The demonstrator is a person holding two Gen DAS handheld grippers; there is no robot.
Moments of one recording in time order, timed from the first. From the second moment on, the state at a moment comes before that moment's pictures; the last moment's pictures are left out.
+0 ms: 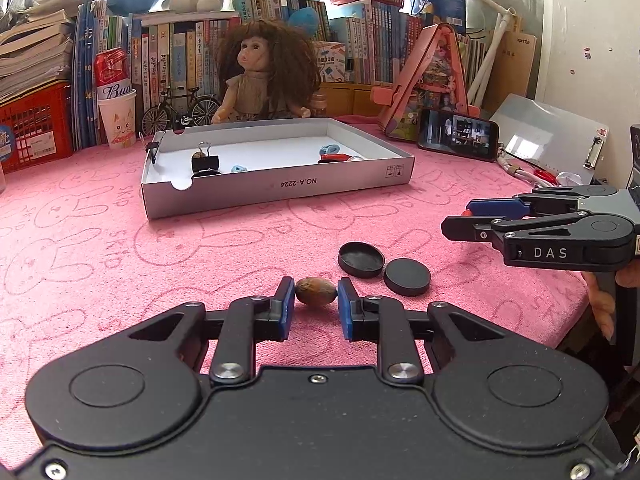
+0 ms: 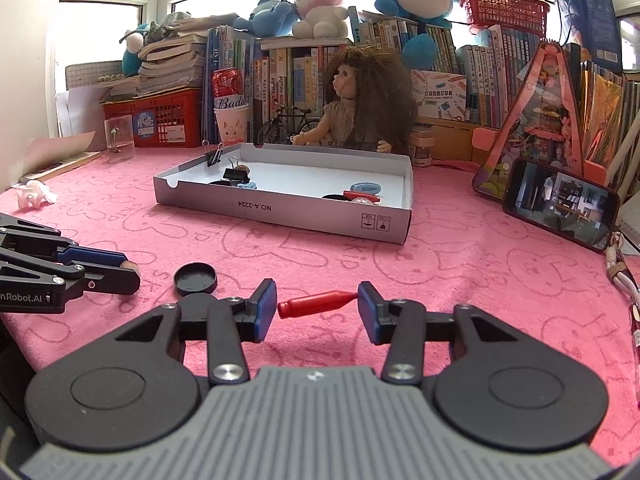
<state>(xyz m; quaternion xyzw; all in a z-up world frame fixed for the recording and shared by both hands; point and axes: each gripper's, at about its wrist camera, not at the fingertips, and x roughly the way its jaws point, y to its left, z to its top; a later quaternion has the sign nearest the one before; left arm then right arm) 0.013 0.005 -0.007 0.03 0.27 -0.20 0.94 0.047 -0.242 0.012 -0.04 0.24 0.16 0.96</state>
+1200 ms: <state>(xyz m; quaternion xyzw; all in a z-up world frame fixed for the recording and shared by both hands) 0.063 0.011 0.023 0.00 0.23 -0.16 0.96 0.081 -0.232 0.027 0.00 0.22 0.12 0.97</state>
